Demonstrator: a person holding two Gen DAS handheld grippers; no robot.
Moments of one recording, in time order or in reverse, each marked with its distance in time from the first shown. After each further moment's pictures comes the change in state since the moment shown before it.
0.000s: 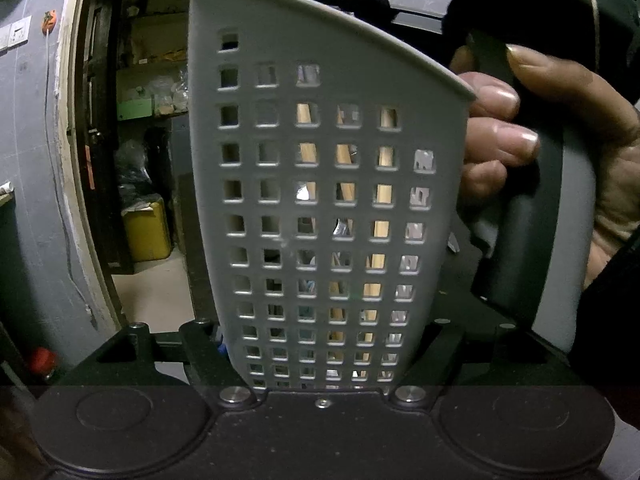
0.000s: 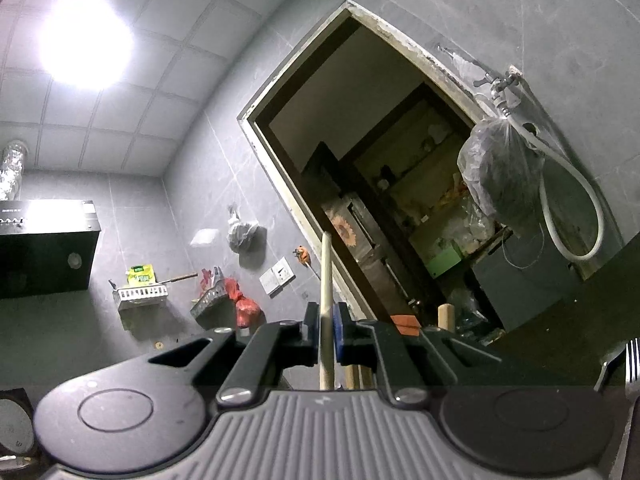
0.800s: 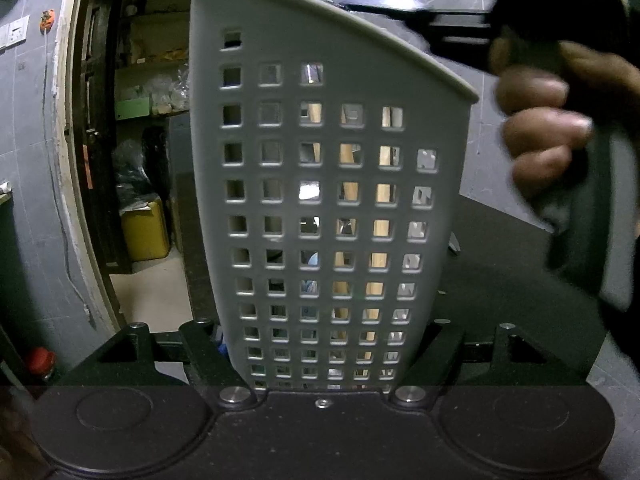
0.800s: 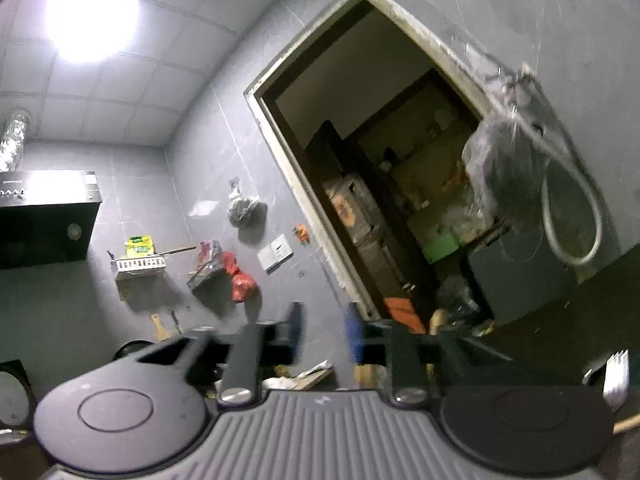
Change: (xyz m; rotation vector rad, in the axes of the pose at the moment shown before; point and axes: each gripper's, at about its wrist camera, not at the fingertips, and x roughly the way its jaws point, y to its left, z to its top) left arm 0.001 0.005 0.002 0.006 0.004 -0.005; right arm -0.010 0.010 0.018 -0.069 0.070 -0.022
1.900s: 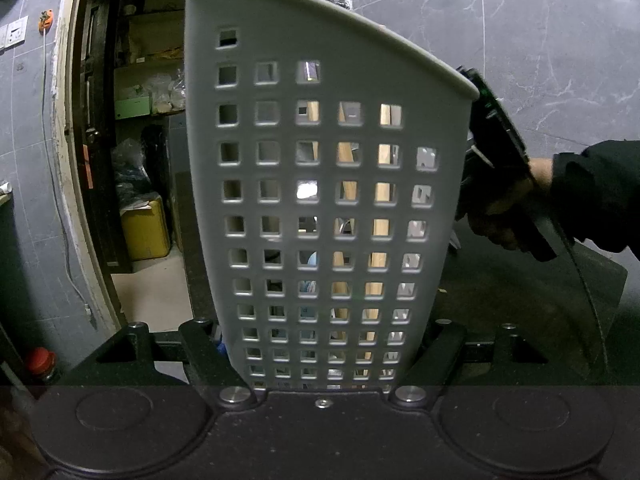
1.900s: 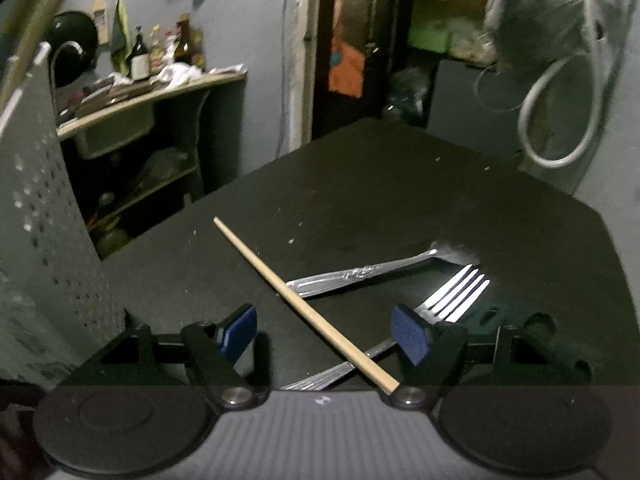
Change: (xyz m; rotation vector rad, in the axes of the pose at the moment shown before) left arm 0.001 -0.001 -0.001 0.003 0.004 0.002; right arm 0.076 -0.088 -0.049 -0.497 0.914 -0.208
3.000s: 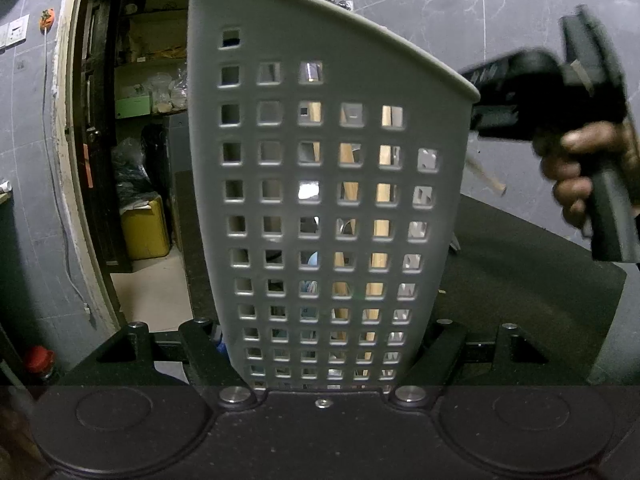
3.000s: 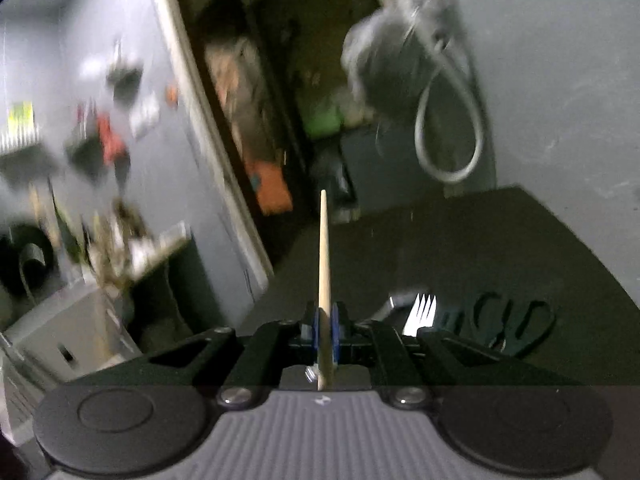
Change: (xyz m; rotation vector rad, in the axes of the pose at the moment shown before) left arm 0.000 0.001 -0.001 -0.003 0.000 0.002; right arm -0.109 -0.023 -0.020 0.532 -0.411 -0.052
